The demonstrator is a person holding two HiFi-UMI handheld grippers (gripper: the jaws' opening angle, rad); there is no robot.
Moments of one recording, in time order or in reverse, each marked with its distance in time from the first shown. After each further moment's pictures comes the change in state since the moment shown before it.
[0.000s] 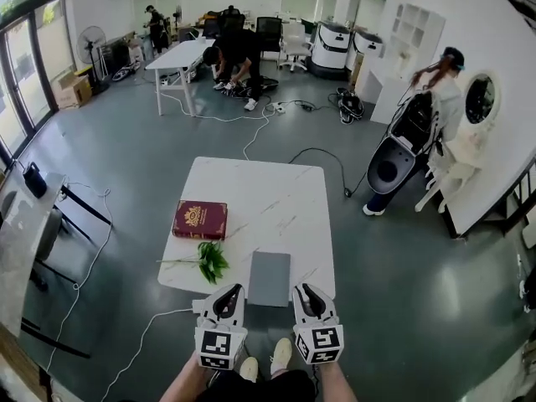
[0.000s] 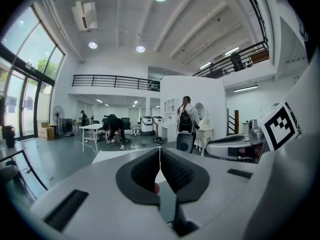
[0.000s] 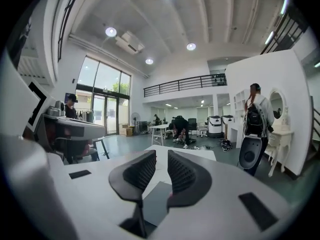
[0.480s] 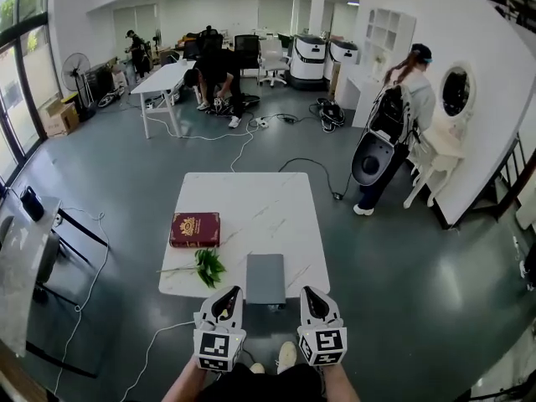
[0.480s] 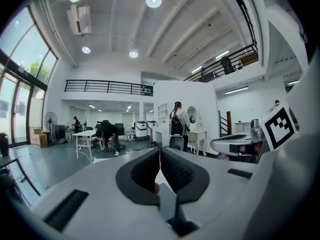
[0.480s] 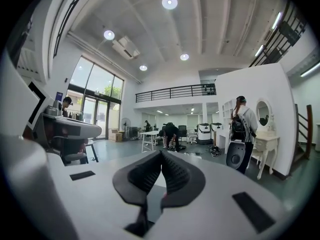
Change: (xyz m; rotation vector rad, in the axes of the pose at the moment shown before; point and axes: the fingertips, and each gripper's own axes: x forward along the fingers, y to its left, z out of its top) left arm -0.047 -0.026 0.022 0.066 -0.059 -0.063; right arm -0.071 0.002 0.014 0.001 -0.088 -0.128
